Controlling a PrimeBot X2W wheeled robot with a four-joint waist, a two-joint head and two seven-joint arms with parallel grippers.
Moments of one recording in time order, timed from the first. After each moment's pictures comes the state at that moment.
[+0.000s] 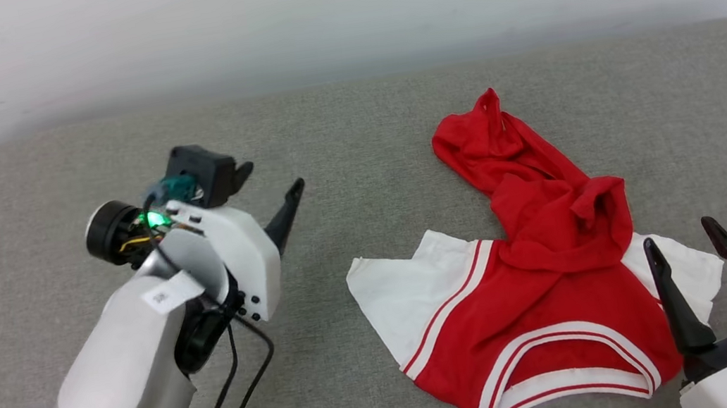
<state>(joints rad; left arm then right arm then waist) -0.62 0.36 -0.50 0.32 -0.48 -0.13 0.21 0.06 -0.17 -0.01 -0.05 0.08 0.13 -0.23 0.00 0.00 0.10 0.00</state>
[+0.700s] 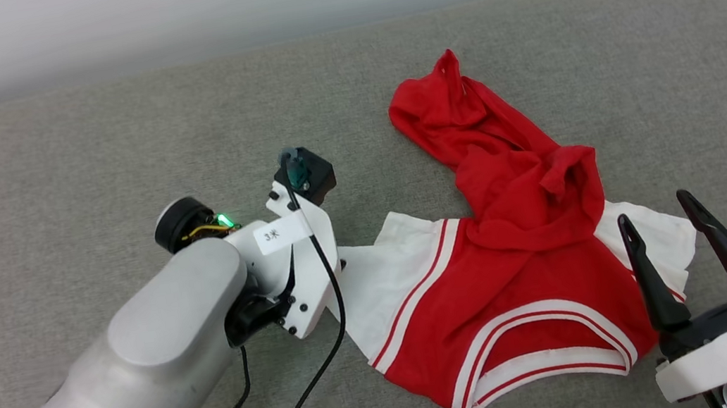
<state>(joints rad) -0.91 0.41 -1.04 0.48 -0.81 -0.13 0.60 0.00 -0.14 0.02 -0.06 0.02 0.13 -0.23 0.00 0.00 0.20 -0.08</state>
